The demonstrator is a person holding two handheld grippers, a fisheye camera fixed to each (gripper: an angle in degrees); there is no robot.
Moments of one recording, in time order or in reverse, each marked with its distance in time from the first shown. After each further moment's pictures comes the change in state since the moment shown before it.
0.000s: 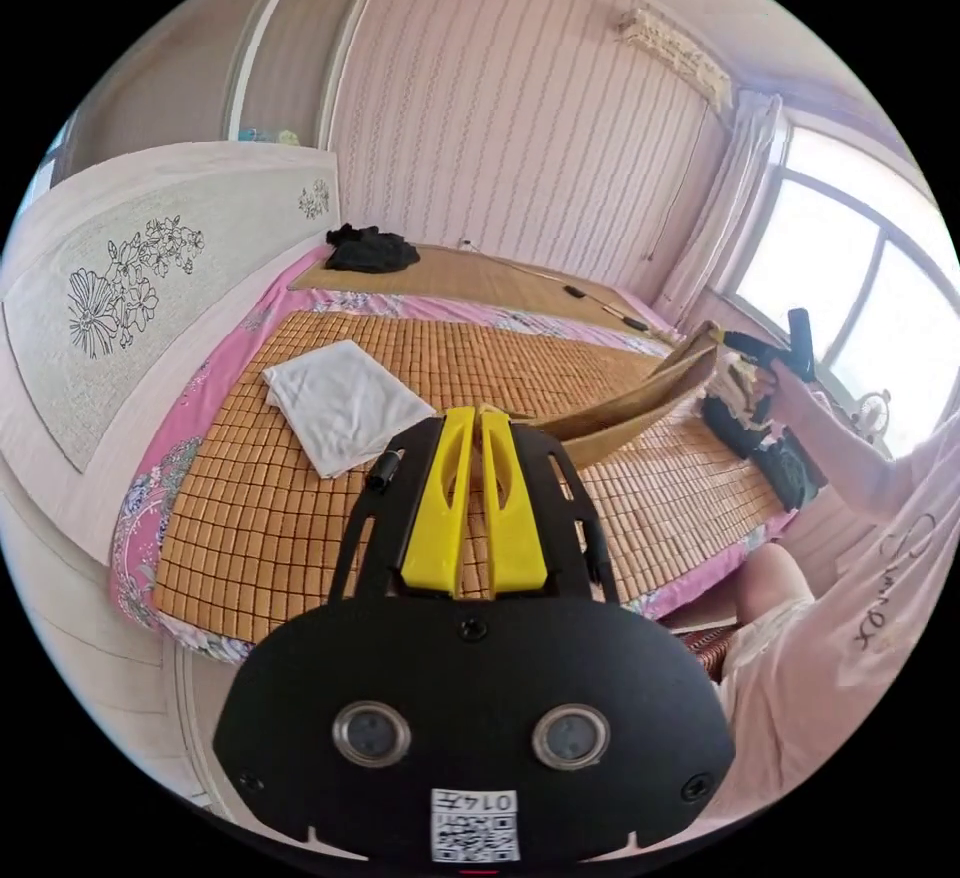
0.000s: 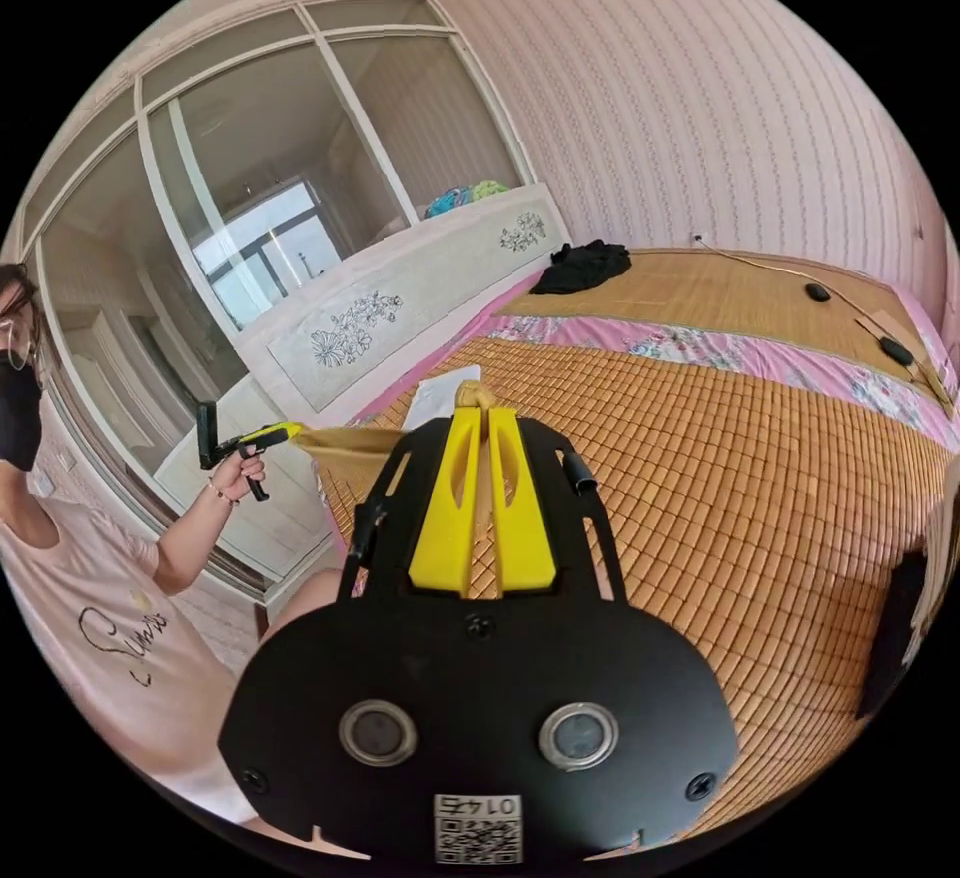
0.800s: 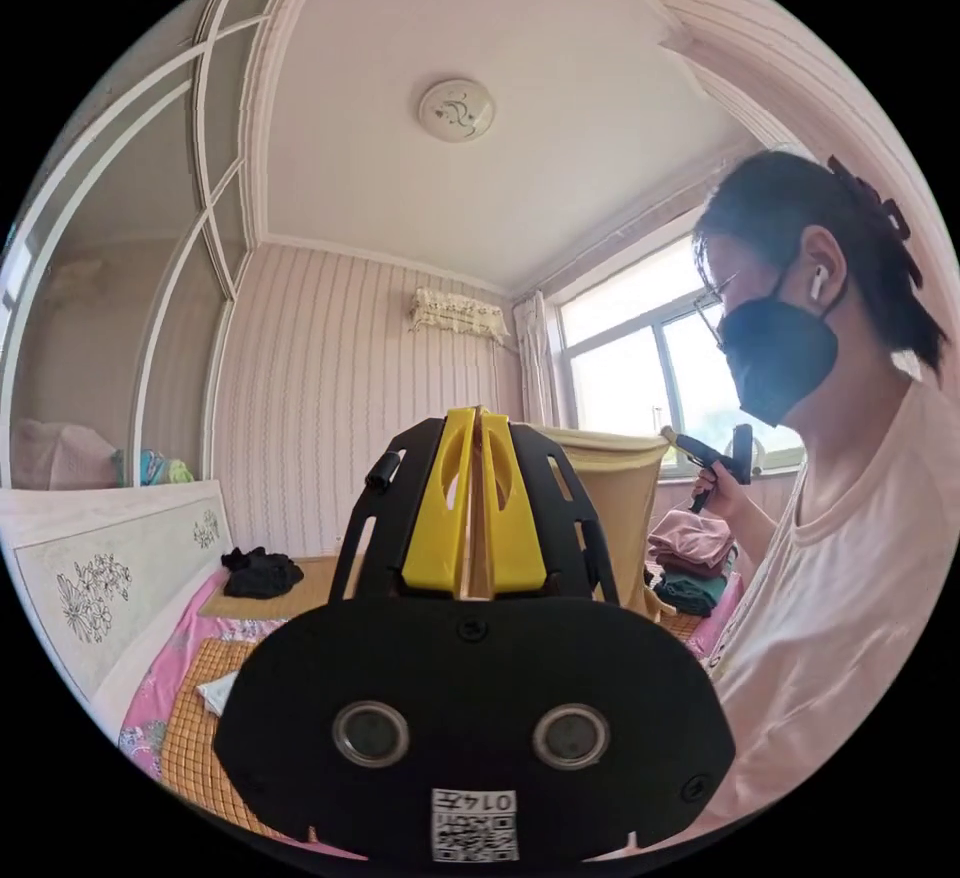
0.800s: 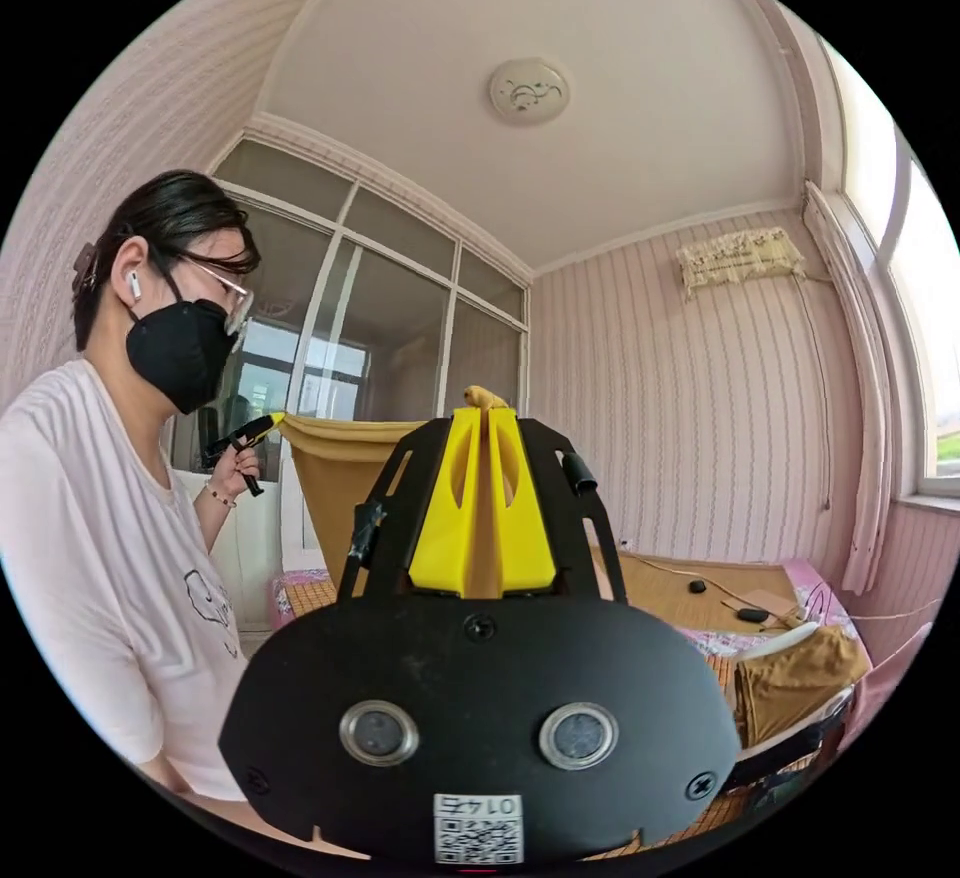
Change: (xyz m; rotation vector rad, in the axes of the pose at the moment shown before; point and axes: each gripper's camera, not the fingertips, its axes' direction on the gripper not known) left arm 0.237 0.038 -0.323 0.836 0.258 0.394; right arm -0.142 0.243 -0.431 0.784 0.124 -0.454
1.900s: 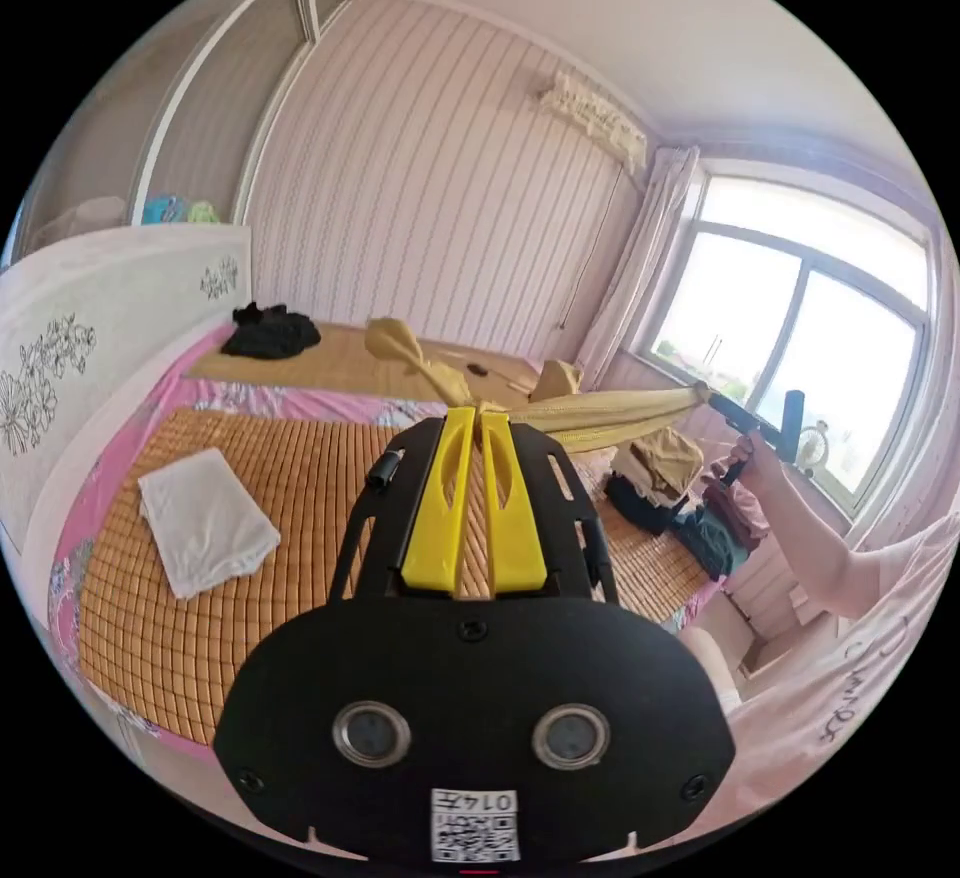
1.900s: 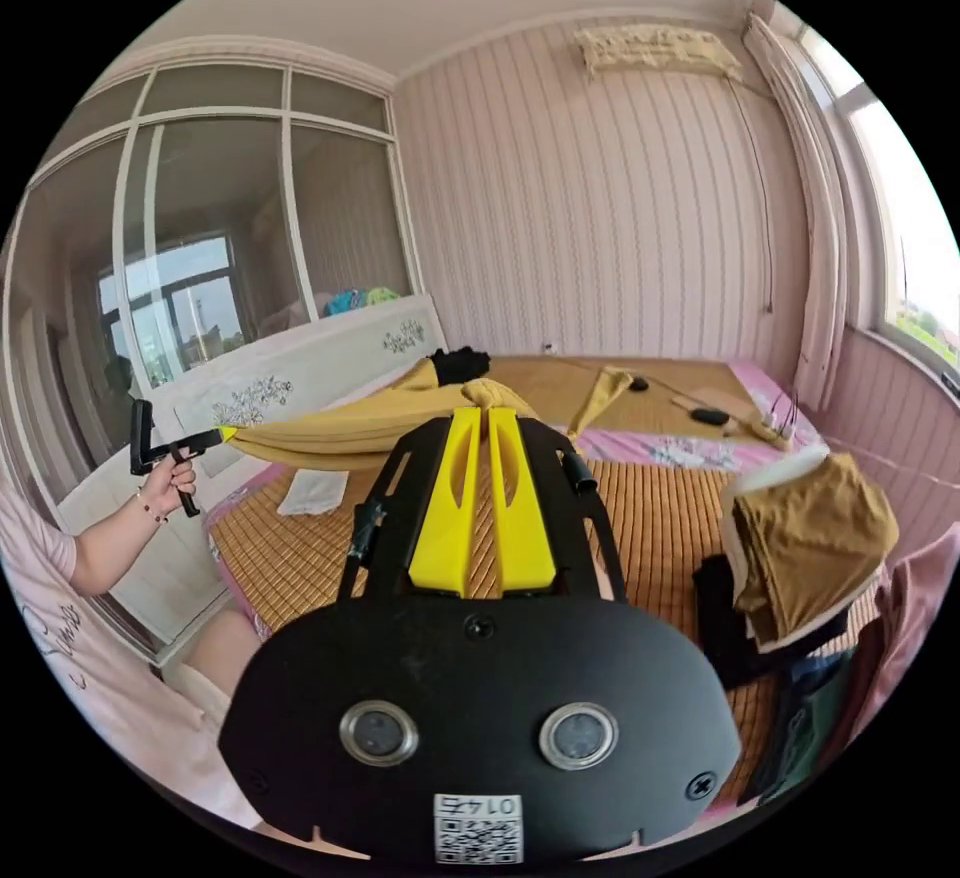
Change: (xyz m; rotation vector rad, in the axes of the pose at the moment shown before) left arm -0.142 0.226 0.320 -0.664 -0.105 -0.404; right arm 0.179 0.181 0.241 -0.597 0.279 0.303
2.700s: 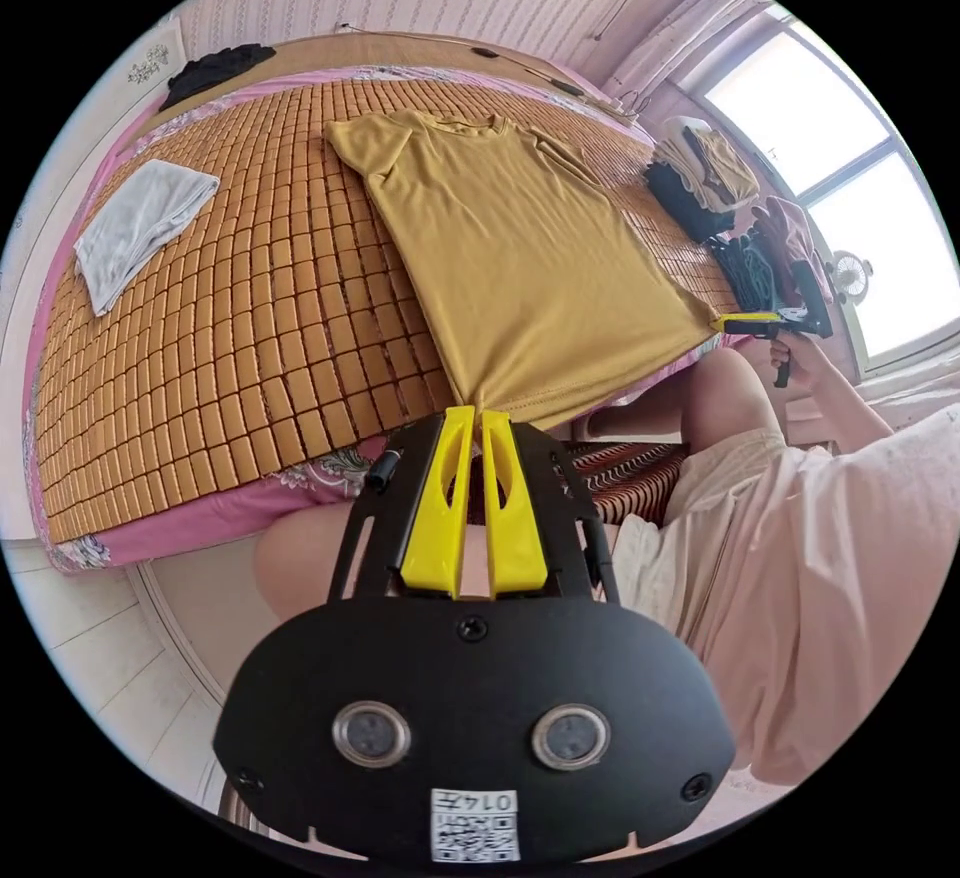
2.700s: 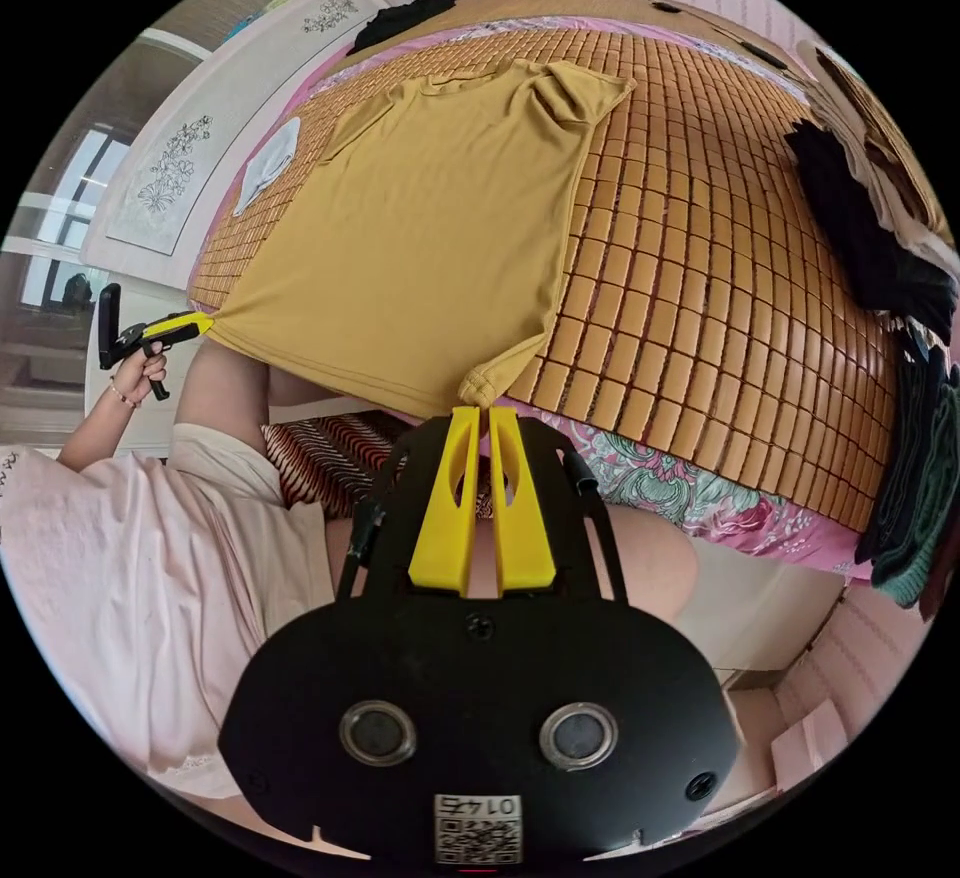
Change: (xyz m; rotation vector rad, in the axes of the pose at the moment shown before) left arm -0.034 0.179 0.188 -0.820 0.011 0.002; right arm 0.016 0.177 0.149 -0.990 -0.031 0.160
